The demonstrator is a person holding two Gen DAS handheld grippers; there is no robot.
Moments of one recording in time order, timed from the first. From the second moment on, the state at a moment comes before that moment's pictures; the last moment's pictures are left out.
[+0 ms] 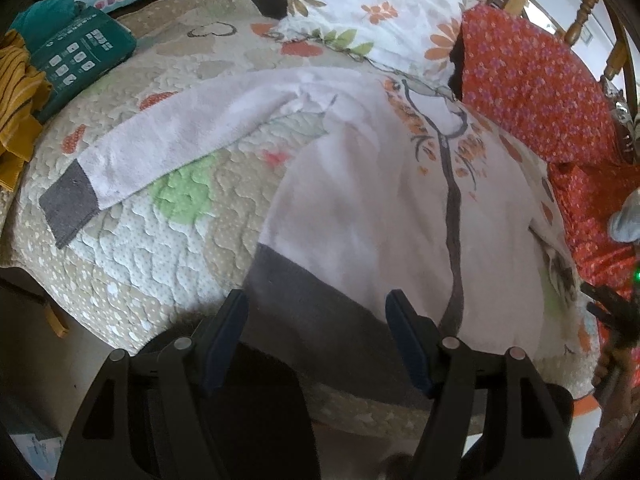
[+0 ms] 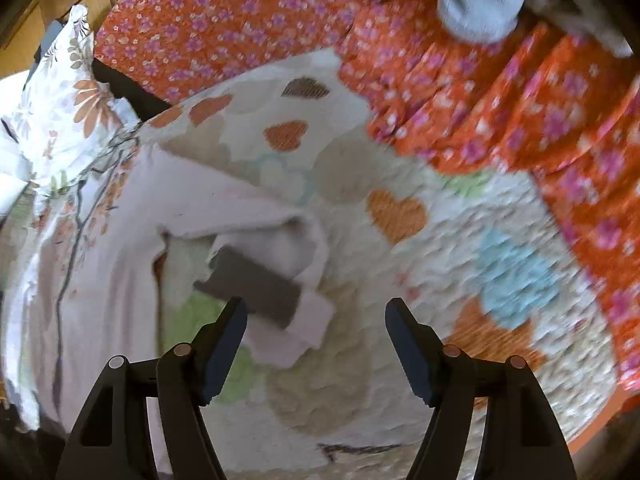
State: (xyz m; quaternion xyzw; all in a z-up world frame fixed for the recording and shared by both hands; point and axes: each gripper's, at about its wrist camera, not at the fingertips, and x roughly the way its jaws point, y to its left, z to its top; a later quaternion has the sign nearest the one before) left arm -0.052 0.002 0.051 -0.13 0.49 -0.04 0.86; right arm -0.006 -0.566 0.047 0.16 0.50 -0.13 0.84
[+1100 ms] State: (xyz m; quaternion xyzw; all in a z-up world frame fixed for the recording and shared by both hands) left arm -0.046 -0.034 0.036 -0.11 0.52 -0.07 0.84; right arm -0.041 -0.650 0.069 0.06 0.48 -0.20 0.85
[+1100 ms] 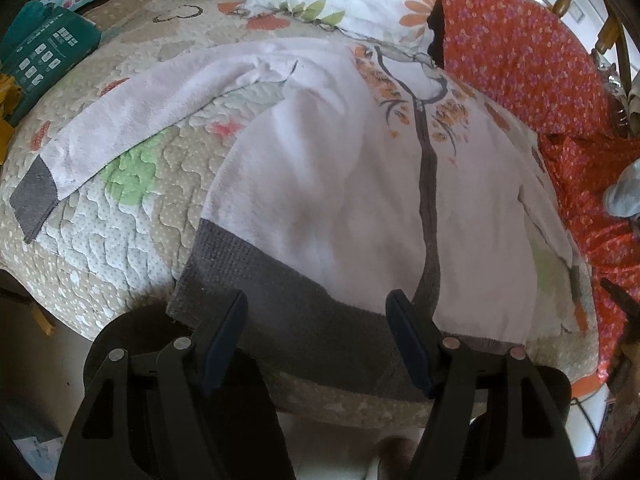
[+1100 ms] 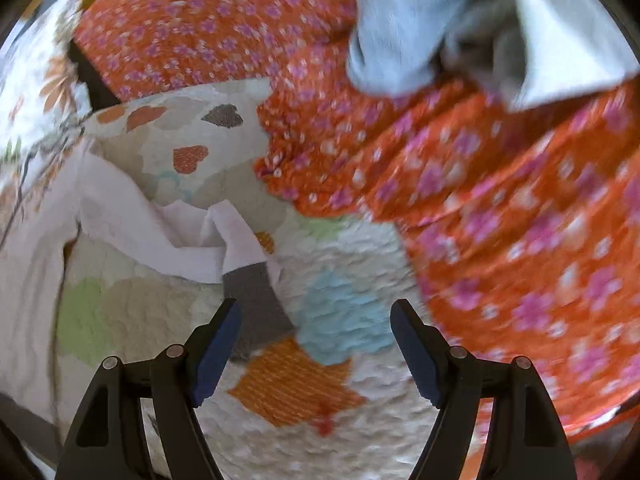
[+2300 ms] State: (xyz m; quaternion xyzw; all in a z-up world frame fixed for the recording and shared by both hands) left arm -0.033 -0.053 0.023 -0.11 0.55 -0.07 0.83; right arm -0.048 -0.740 -0.015 0.46 0.37 -0.20 0.78
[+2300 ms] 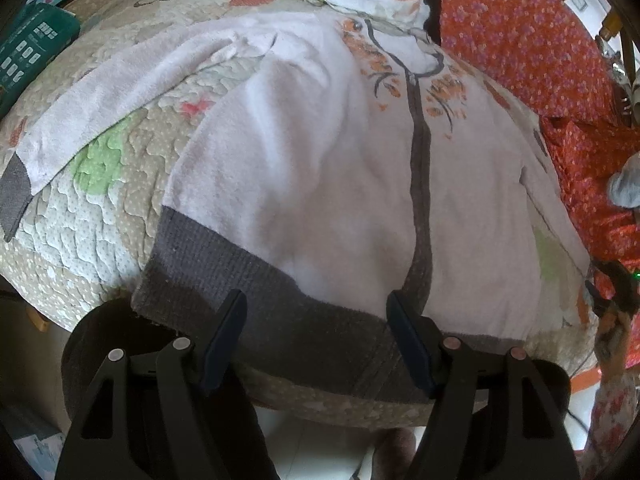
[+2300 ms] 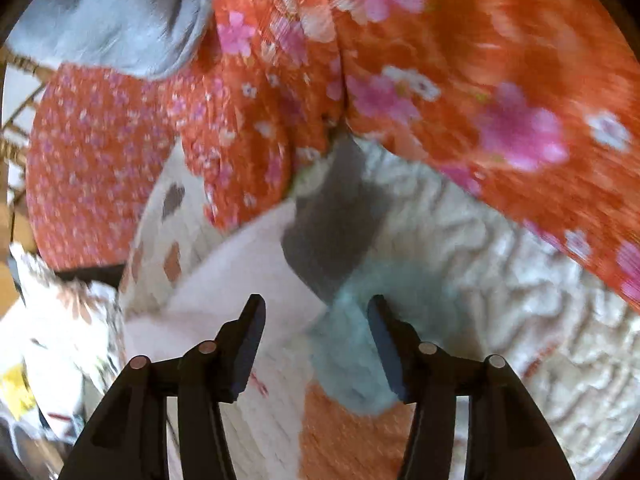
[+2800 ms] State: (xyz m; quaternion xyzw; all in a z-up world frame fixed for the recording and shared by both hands) left arm -0.018 0.038 0.065 -0.20 0.48 -0.04 0.85; right arm 0.092 -0.599 0.097 0.26 0.38 -0.13 0.88
